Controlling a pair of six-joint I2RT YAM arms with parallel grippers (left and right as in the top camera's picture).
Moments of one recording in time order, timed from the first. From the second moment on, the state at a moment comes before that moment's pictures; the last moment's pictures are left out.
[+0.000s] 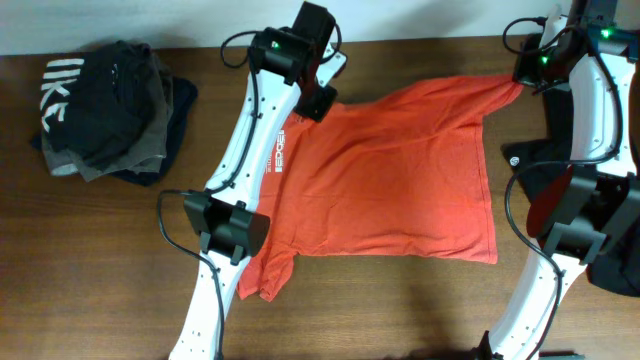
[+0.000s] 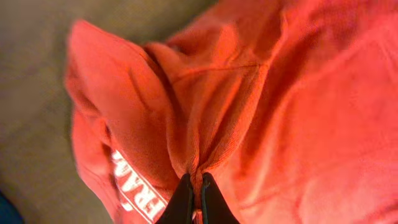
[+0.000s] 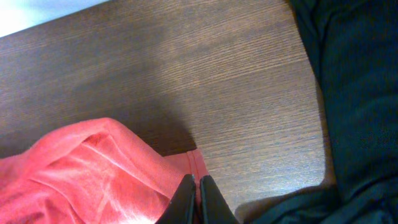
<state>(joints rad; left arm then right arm) -0.44 2.58 2.89 -1.58 0.00 0.18 -0.30 2.31 2.30 -1.07 -0.18 0.00</state>
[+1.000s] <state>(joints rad) -0.42 2.72 2.85 -1.69 0.02 0.14 -0.30 2.31 2.30 -1.30 -0.26 0.00</state>
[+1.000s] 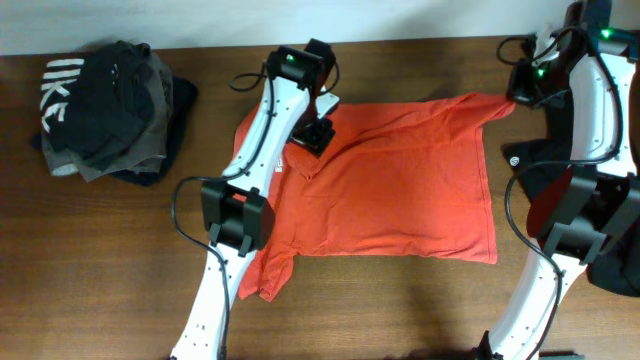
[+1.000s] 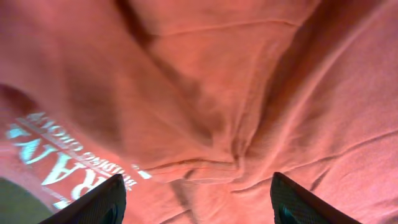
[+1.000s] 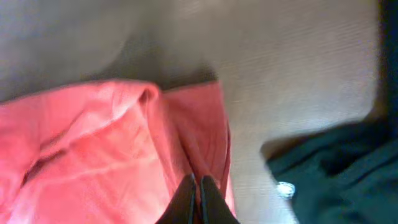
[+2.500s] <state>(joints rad) -0.05 2.67 2.66 -1.32 0.18 0.23 -0.25 2.30 1.95 -1.36 -0.22 -0.06</state>
